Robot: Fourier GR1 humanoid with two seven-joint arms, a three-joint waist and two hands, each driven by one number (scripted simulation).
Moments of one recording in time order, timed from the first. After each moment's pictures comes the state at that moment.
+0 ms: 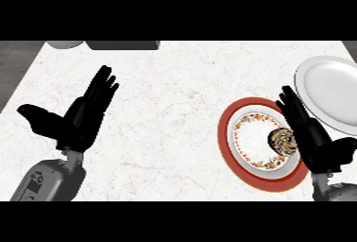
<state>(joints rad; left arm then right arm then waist) -0.26 0.29 -0.24 -1.62 0.37 0.25 0.17 -0.09 -0.45 0.25 -1.63 -0.26 -0.23 0.05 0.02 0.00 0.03</state>
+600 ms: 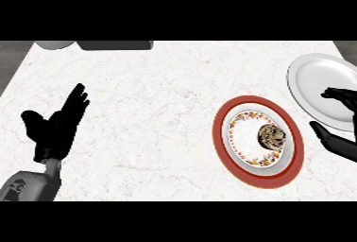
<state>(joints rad) -0.16 0.40 -0.18 -1.48 0.28 0.25 0.16 -0.09 -0.53 -0.04 -1.53 -0.35 -0.01 -0.47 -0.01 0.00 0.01</state>
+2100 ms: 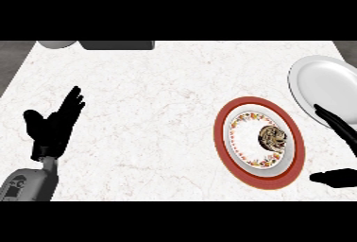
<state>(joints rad) -0.17 0.36 -0.07 -1.36 0.21 0.13 0.10 -0.03 -0.64 0.03 -1.30 0.26 0.05 -0.68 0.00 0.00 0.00</state>
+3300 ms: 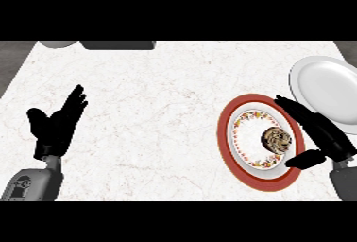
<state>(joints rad) -0.17 0.27 0.01 -1.40 0.10 0.07 0.15 -0.18 -0.48 0.06 -1.29 0.64 0.12 -0.38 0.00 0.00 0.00</state>
